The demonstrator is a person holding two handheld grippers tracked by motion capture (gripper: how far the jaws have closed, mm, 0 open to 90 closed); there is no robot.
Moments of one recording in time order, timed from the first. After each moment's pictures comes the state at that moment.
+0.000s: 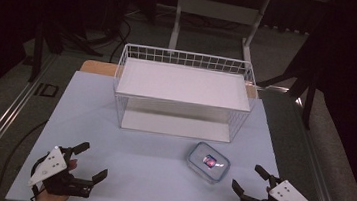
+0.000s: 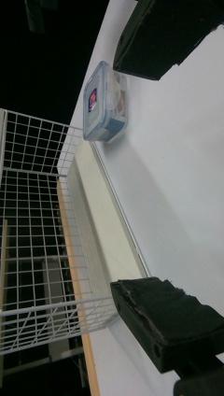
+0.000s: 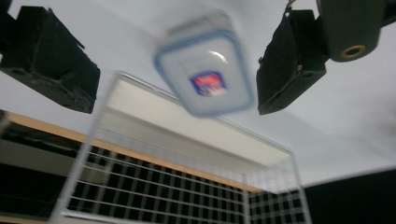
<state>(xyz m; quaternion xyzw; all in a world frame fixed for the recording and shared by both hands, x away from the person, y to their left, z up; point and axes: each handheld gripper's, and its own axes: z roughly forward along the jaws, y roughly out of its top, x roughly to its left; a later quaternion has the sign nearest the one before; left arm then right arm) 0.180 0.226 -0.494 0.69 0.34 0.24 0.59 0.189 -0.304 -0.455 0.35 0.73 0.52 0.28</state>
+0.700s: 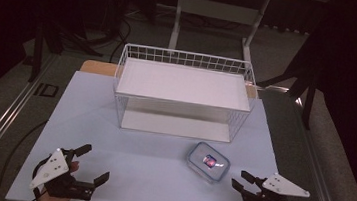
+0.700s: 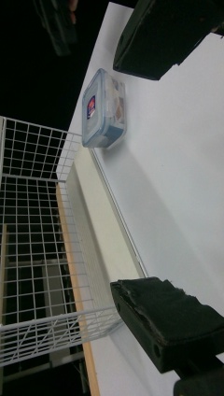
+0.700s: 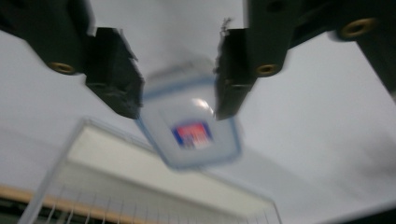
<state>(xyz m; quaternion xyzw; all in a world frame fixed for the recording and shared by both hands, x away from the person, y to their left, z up) 0.176 0.221 -0.493 0.70 0.33 0.23 0.59 0.212 -0.314 -0.476 0.36 0.79 0.46 0.19</state>
